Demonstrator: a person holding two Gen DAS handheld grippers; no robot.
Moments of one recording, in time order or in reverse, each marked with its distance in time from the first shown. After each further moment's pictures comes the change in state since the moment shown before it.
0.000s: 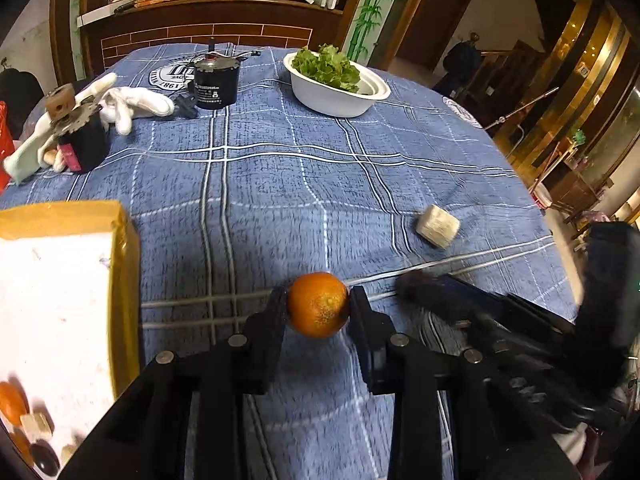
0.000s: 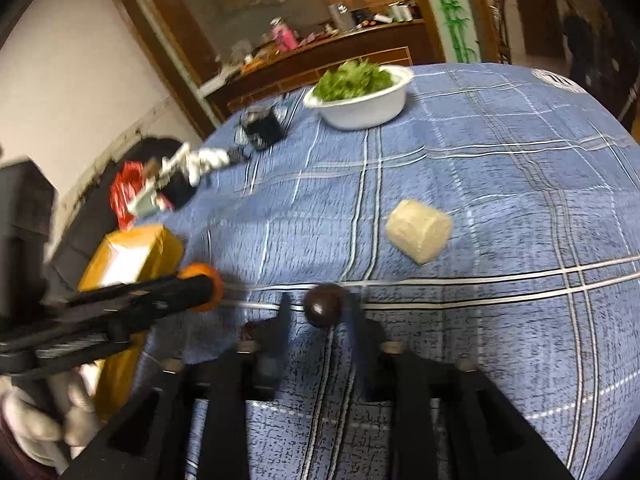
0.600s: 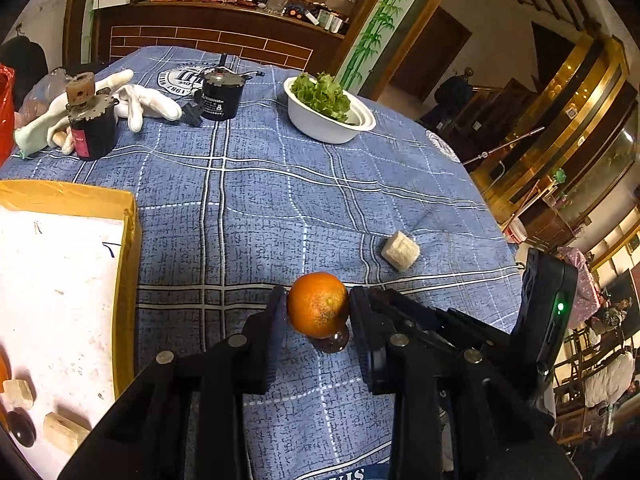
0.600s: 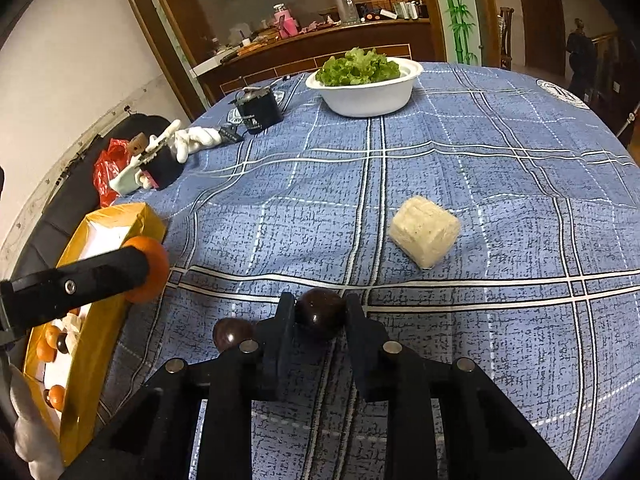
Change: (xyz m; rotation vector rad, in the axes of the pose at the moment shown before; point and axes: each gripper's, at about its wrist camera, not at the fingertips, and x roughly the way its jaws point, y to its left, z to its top) left arm -0.026 0.002 -0.005 -0.097 -0.076 -0.107; right arm 0.008 0.008 0.000 -0.042 0.019 -0.063
